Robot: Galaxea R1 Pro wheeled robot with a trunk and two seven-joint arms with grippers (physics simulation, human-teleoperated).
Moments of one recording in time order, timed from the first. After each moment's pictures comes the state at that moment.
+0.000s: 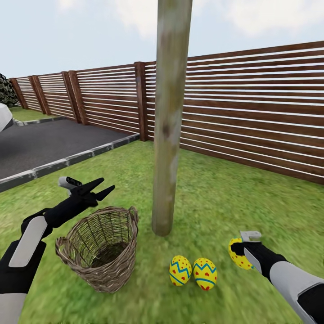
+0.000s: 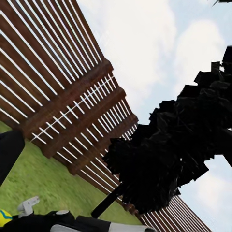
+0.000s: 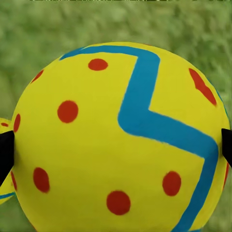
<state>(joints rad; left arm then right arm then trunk) -0.54 0.26 0.10 -1.41 1.20 0.95 -0.79 -0.85 -0.24 0.50 -0.20 -0.46 0.26 -0.12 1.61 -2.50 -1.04</state>
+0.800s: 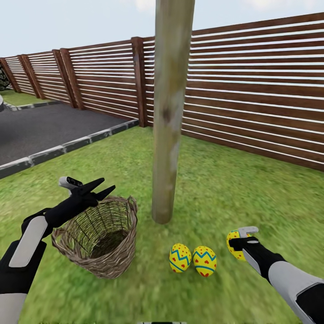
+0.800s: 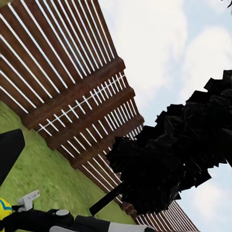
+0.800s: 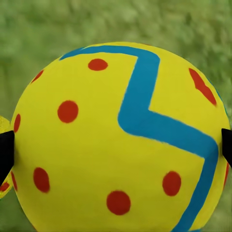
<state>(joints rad) -0.54 0.26 0.09 -1.42 1.20 0.95 -0.79 -0.85 -0.23 0.50 -0.20 -0.38 0.13 -0.12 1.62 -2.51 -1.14</state>
